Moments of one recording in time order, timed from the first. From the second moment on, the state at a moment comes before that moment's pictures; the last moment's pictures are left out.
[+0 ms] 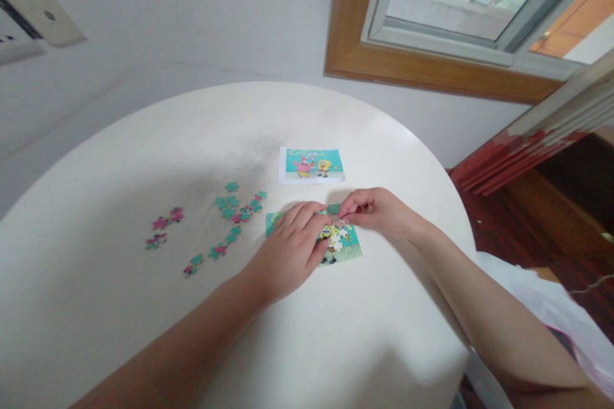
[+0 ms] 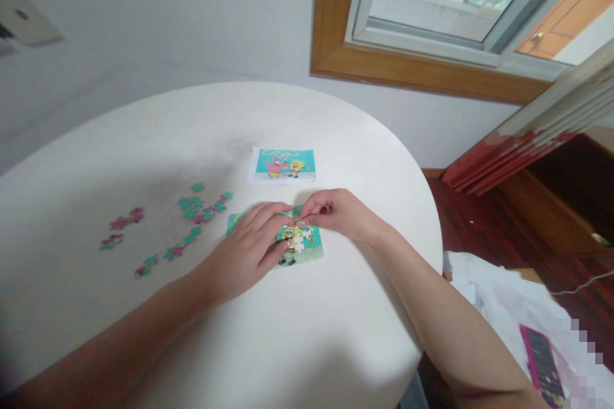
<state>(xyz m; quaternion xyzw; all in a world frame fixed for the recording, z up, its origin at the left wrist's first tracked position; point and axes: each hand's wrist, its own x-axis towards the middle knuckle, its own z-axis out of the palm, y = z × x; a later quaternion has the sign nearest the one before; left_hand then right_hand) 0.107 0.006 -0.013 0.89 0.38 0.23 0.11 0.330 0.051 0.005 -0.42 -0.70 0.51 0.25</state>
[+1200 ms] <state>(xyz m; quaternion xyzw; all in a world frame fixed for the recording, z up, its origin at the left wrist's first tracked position) 0.109 0.008 0.005 0.79 0.44 0.38 0.20 0.321 0.042 0.021 -0.37 -0.77 0.42 0.29</state>
